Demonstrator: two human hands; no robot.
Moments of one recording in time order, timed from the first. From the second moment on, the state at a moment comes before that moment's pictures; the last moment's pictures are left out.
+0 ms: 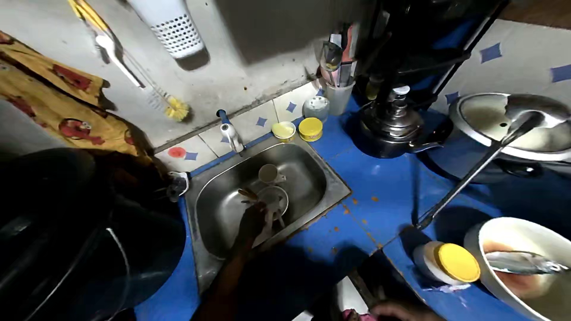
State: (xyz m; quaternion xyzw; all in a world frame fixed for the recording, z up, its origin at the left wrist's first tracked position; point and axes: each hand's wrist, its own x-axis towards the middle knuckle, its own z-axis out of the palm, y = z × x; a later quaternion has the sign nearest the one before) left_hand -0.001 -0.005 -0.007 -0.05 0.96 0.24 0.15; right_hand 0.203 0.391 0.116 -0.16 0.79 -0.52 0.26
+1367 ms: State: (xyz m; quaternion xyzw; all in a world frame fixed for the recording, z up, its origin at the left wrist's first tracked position) left_hand 0.091 0.150 0.124 0.15 0.88 0.45 0.00; right_hand 0.015 0.468 0.176 0.16 0.83 -0.52 -0.10
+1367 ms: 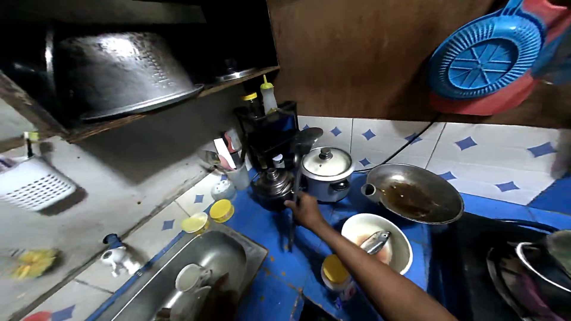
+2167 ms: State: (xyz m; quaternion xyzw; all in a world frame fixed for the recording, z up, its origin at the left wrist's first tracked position) left_hand 0.156 0.178 0.100 0.07 0.52 0.81 0.25; right_hand 0.096 0.351 0.135 -0.04 0.79 -0.60 0.13
